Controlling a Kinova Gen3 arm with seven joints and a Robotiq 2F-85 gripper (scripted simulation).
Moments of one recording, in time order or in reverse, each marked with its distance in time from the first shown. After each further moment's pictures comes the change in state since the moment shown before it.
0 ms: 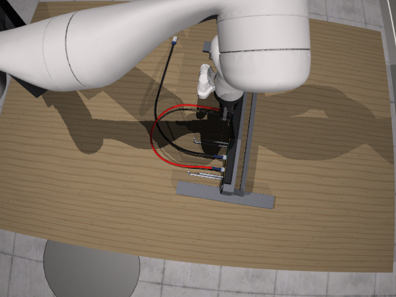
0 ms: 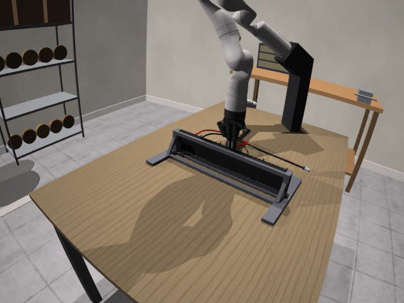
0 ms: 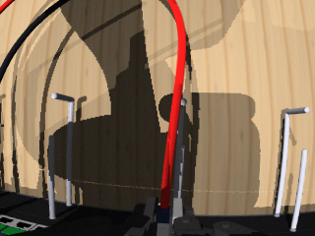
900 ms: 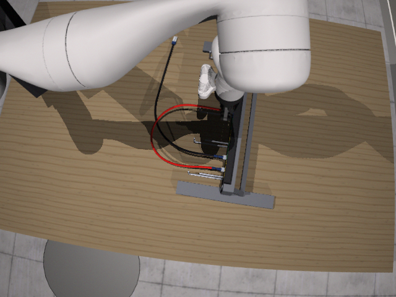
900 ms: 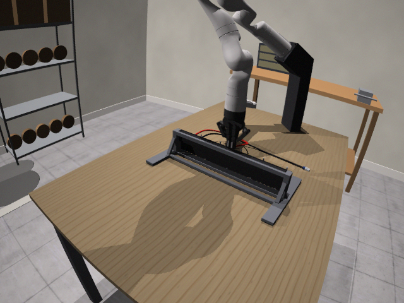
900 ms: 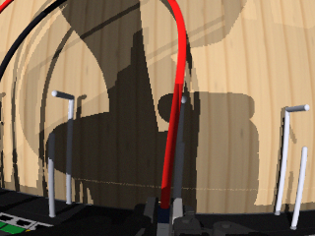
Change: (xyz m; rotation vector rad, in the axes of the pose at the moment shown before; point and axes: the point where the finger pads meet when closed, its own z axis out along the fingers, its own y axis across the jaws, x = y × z) arm -0.002 0.000 0.000 0.000 -0.001 0.000
